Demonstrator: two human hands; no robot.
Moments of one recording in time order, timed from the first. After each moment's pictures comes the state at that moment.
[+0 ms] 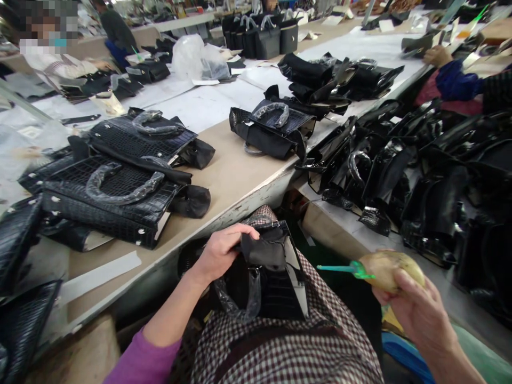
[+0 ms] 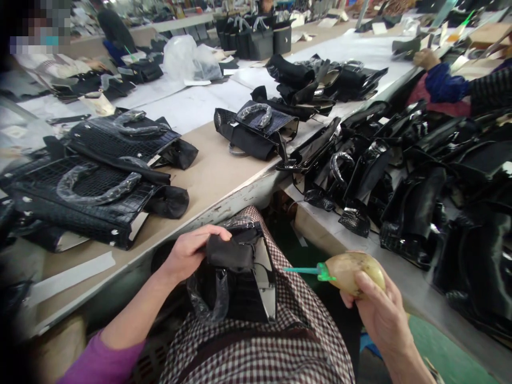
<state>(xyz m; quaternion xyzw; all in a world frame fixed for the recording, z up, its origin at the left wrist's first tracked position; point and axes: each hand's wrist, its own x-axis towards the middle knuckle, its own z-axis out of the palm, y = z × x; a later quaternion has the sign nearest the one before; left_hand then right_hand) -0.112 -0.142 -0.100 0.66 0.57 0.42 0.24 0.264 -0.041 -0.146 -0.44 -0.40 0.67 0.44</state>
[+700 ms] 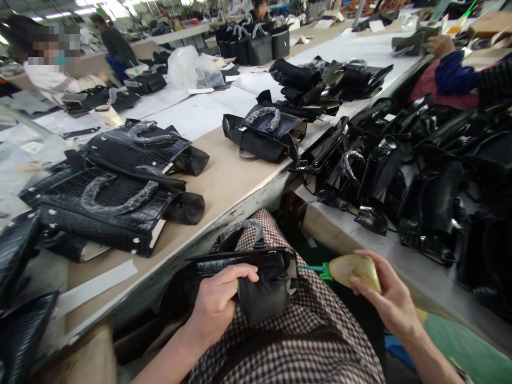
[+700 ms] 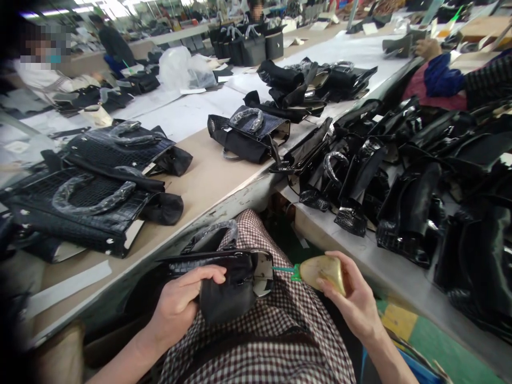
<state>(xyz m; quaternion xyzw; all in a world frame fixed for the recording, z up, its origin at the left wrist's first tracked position) -0.060 -0.193 -0.095 0.67 0.62 0.39 0.15 0.262 -0.042 -0.178 -0.48 -0.57 0.56 0.34</state>
